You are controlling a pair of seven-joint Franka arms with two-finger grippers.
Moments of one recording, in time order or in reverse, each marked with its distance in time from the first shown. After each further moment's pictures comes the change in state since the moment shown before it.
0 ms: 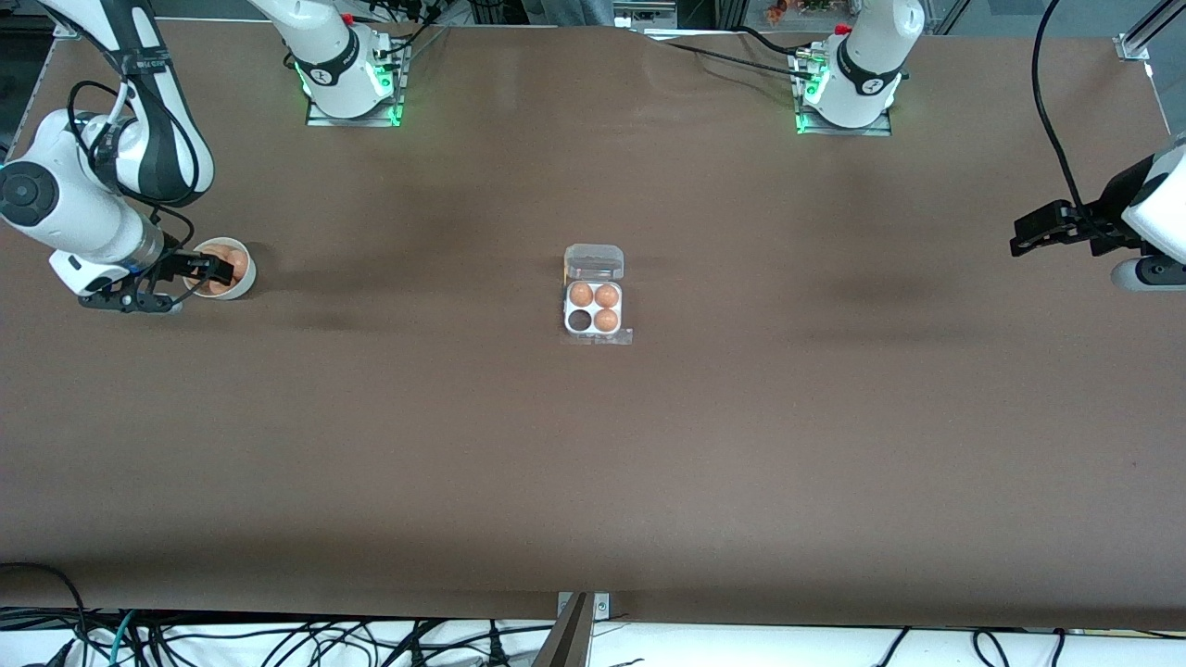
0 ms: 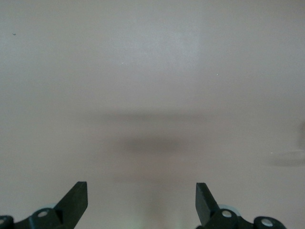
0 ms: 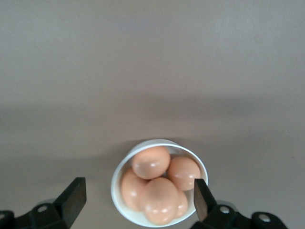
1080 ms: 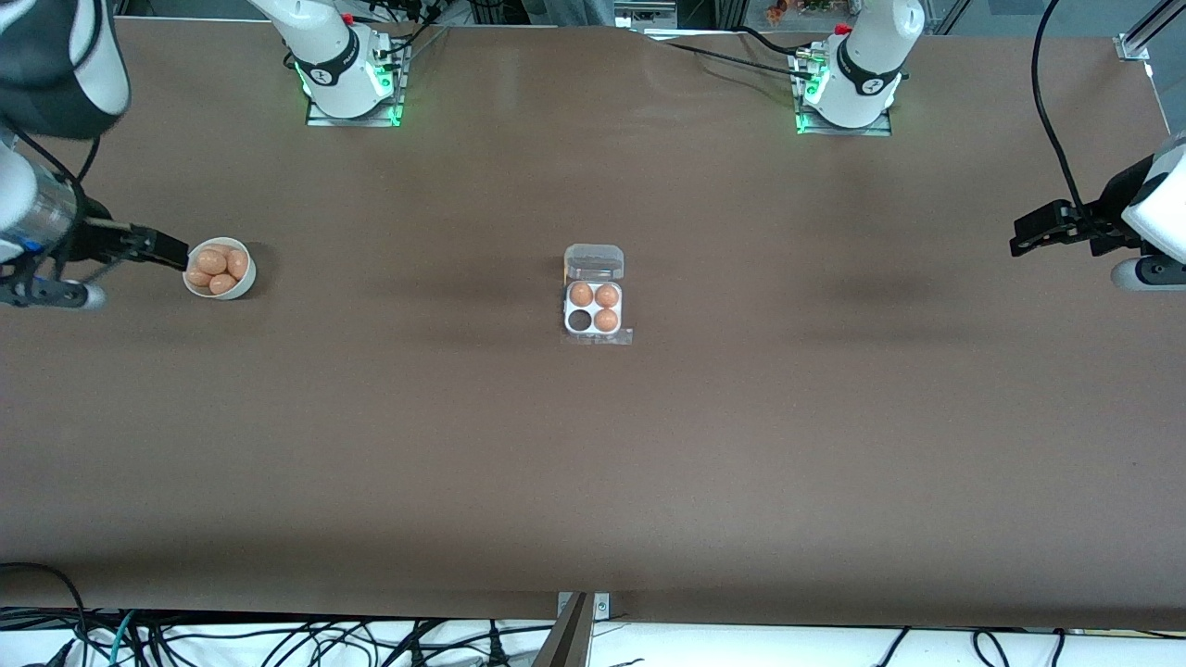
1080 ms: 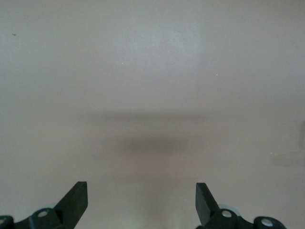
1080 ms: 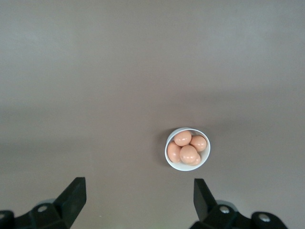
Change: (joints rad) left arm -0.001 0.000 0.000 0.000 0.000 0.001 0.000; right arm 0.015 -0.019 0.220 0.616 0.037 -0.722 0.168
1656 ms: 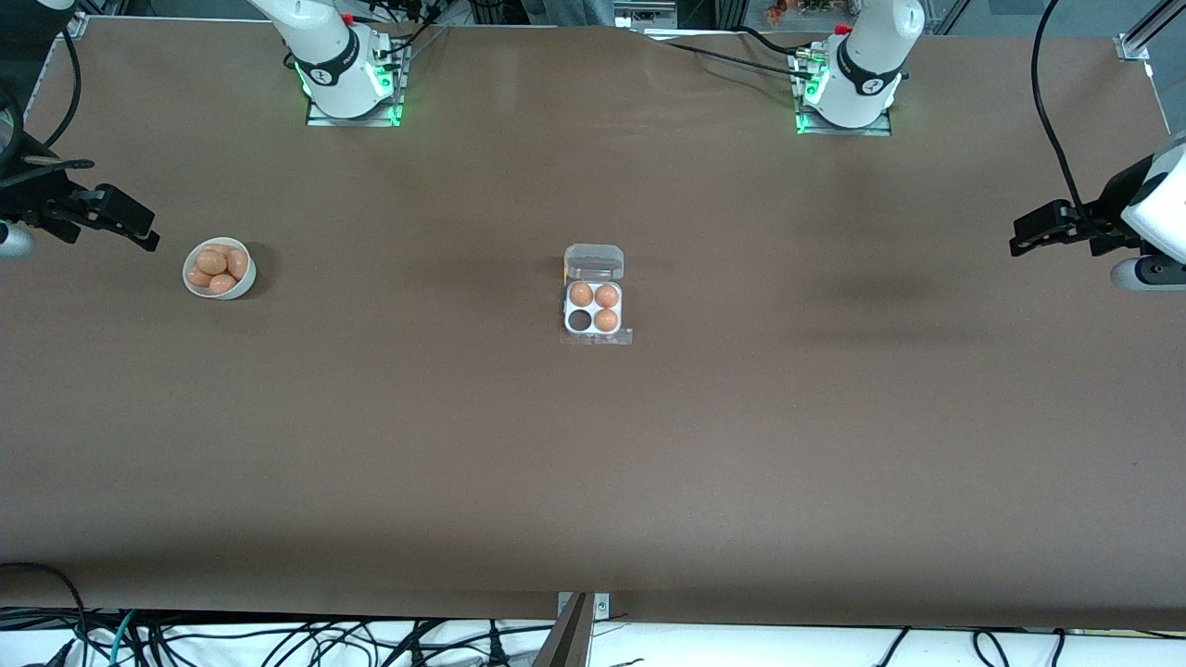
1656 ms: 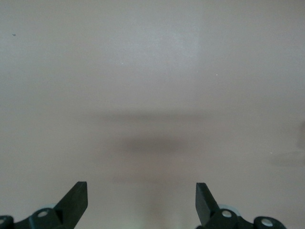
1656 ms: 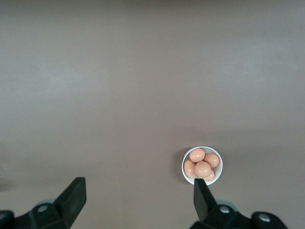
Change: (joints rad) left arm -0.001 0.000 0.000 0.000 0.000 0.000 0.000; right arm 0.001 -0.155 0.002 0.010 0.096 0.045 0.009
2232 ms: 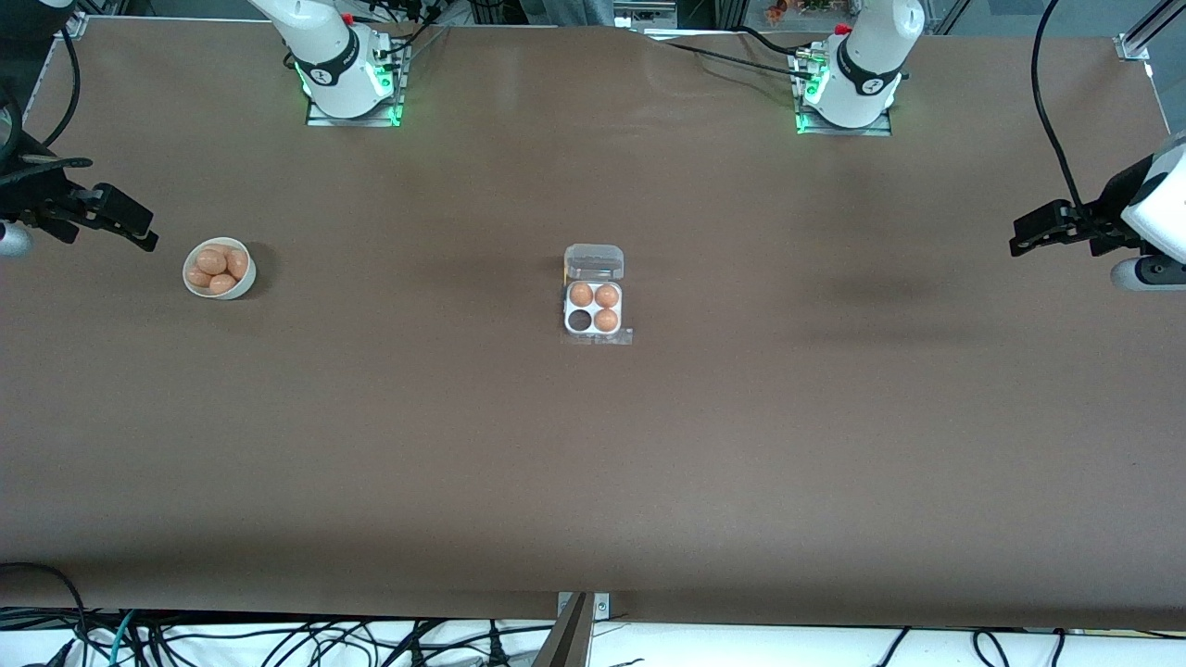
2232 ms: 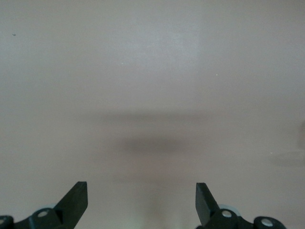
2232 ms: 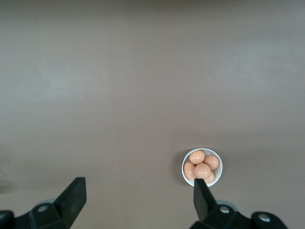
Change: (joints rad) left arm 0.000 0.000 0.000 0.000 0.000 0.000 0.000; right arm 0.000 -0.009 0.000 0.001 0.000 0.011 0.001
